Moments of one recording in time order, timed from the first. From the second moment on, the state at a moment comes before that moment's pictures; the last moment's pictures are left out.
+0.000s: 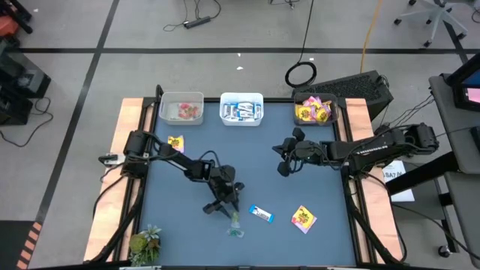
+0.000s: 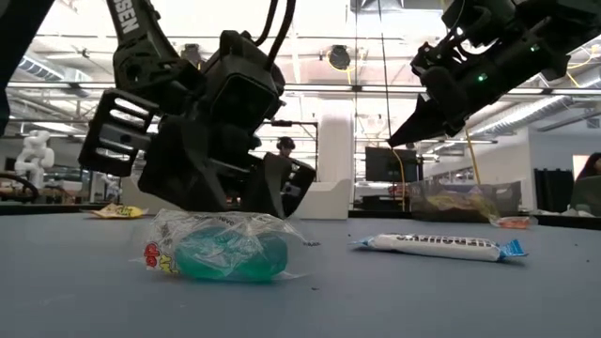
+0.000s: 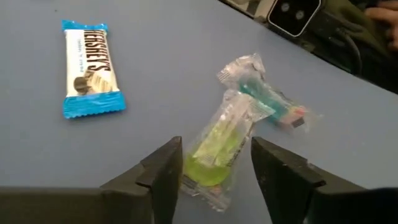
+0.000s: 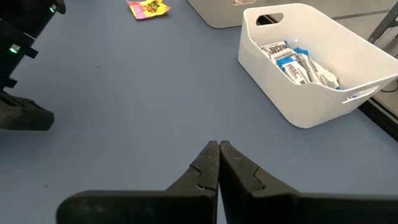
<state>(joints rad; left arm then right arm) -0.12 2.00 0.85 0.46 0.76 0.32 0.00 1.19 0.49 0.16 0.39 0.19</state>
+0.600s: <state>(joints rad) -0.10 1.92 0.85 0.30 0.55 0.40 0.00 1.19 0.49 0.18 0.39 0.19</state>
